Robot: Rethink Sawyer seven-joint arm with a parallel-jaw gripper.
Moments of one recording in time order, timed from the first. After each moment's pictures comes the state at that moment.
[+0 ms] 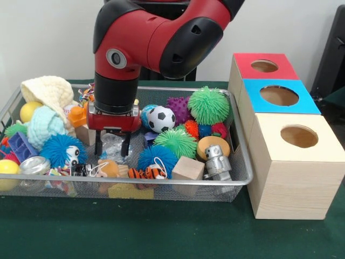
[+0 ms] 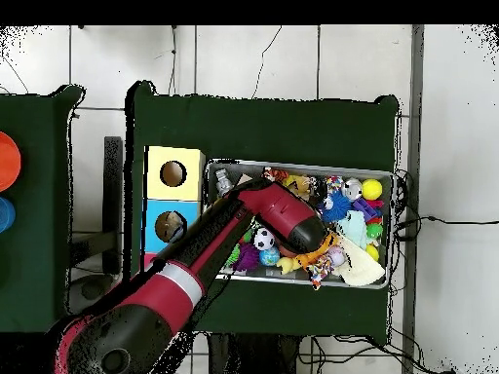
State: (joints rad) arm 0.26 0.19 -0.80 1.05 -1.86 -0.63 4.02
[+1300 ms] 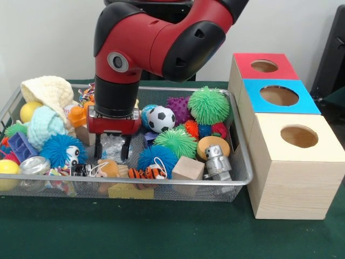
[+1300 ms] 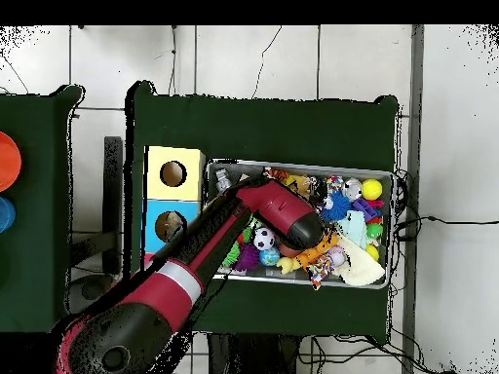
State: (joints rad) arm 0.26 0.21 -0.81 1.02 -1.87 -0.63 4.02
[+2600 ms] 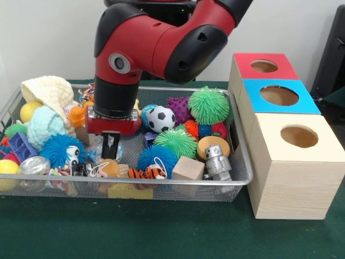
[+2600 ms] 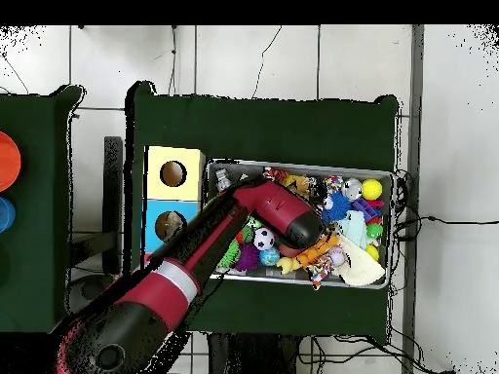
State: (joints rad) arm 0.28 0.23 -0.84 1.02 -1.87 -0.63 4.02
